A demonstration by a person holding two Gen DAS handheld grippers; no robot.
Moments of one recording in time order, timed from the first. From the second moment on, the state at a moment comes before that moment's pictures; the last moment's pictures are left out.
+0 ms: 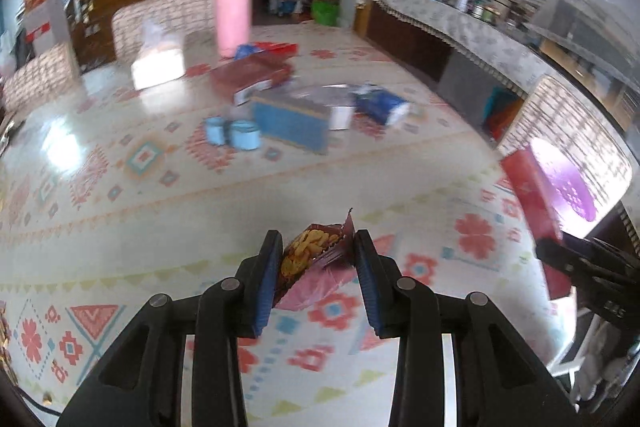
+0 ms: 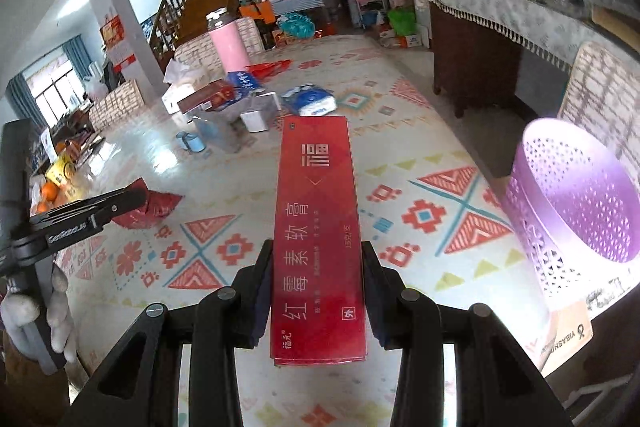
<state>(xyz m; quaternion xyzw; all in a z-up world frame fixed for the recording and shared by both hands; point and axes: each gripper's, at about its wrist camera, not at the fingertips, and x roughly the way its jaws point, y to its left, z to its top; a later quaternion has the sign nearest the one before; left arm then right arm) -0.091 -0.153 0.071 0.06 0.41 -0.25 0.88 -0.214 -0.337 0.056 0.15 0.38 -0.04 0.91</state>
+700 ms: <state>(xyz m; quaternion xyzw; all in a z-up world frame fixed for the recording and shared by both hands) -0.129 -0.278 0.107 0.07 0.41 -0.37 0.83 -0.265 -0.420 0.065 0.20 0.33 -0.05 0.92</state>
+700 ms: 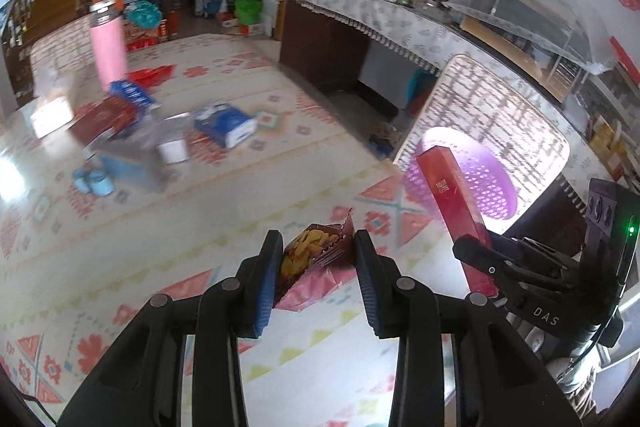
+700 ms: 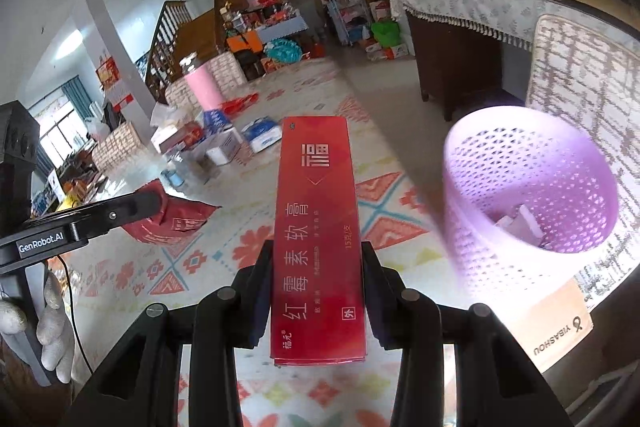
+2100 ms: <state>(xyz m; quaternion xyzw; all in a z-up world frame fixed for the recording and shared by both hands) -0.115 -0.395 0.117 0.10 0.42 -0.42 0.80 -0.276 -0.520 0.073 0.27 0.30 -0.13 0.91</state>
